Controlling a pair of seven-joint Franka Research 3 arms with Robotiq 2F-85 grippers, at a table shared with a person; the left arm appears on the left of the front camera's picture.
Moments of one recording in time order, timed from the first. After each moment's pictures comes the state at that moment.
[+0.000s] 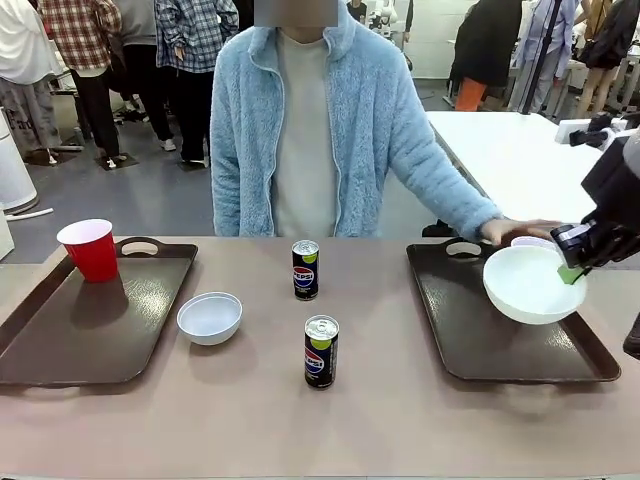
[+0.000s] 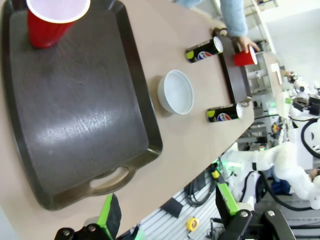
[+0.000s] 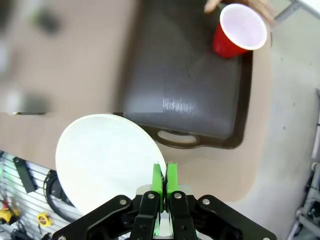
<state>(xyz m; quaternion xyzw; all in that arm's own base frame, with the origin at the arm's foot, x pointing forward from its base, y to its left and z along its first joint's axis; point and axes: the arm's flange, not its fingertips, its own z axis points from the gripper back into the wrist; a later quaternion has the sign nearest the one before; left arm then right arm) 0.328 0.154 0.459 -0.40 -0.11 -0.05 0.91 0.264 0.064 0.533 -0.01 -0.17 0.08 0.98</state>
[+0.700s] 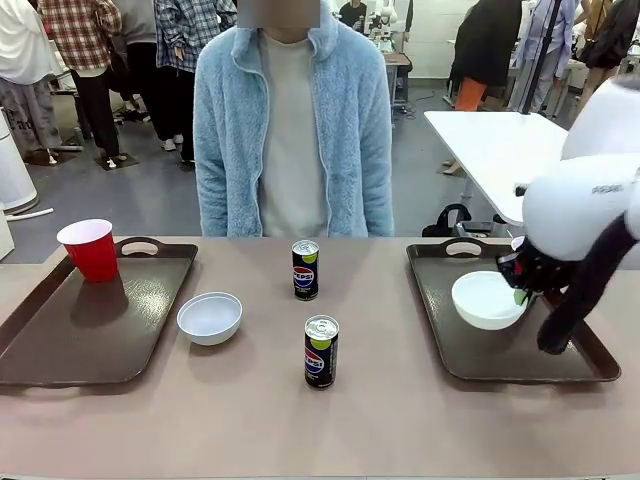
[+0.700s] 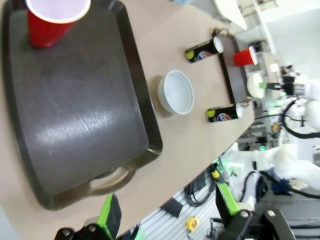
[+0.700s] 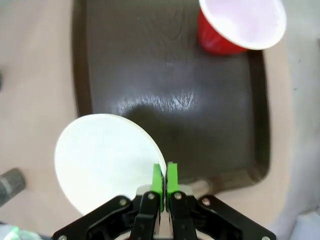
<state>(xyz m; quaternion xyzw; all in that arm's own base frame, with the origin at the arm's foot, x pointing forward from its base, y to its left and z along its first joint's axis) 0.328 0.154 0.459 -0.40 -0.11 -0.05 0.91 0.373 0.064 0.418 -0.01 -0.11 -0.05 0.99</state>
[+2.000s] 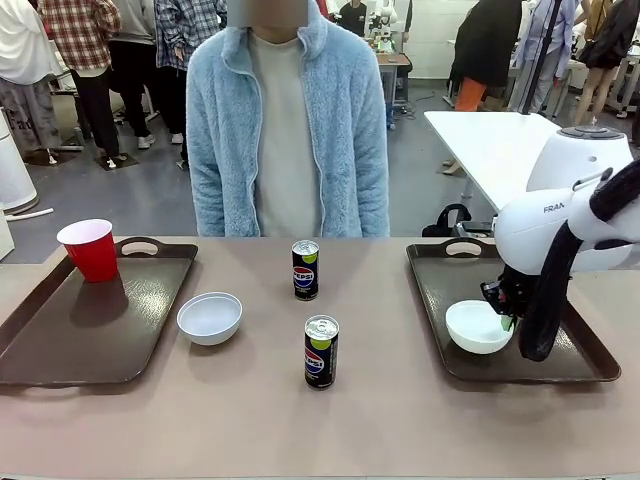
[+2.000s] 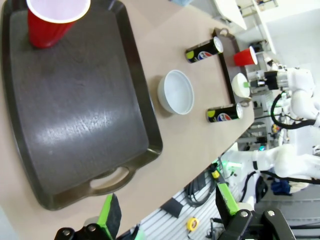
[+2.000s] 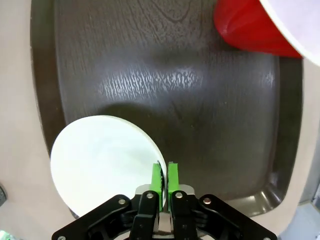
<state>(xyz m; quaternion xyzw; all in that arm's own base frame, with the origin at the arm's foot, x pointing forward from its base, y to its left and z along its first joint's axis) 0.328 0.154 0.459 -0.40 -0.11 -0.05 0.91 0.411 0.060 0.352 -0.01 -0.05 -0.04 1.00</state>
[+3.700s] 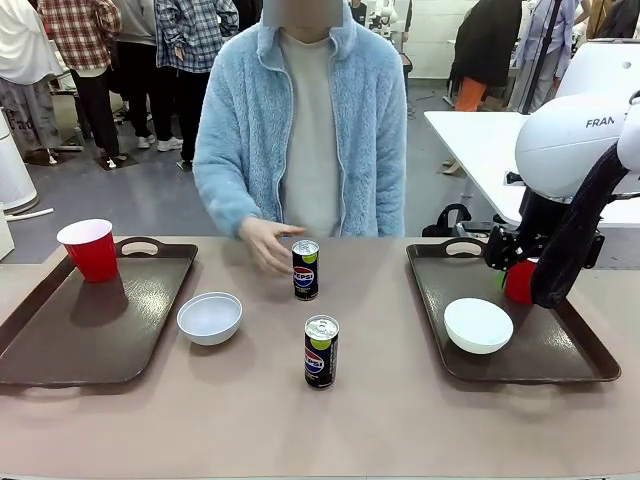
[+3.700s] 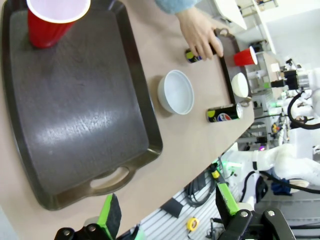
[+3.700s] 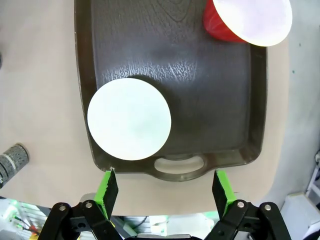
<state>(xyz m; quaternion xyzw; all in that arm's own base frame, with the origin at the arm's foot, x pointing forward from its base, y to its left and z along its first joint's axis) 0.328 0.154 0.459 -0.40 -0.11 -0.05 0.91 0.392 0.068 0.452 -0.02 -0.03 -0.03 1.00</state>
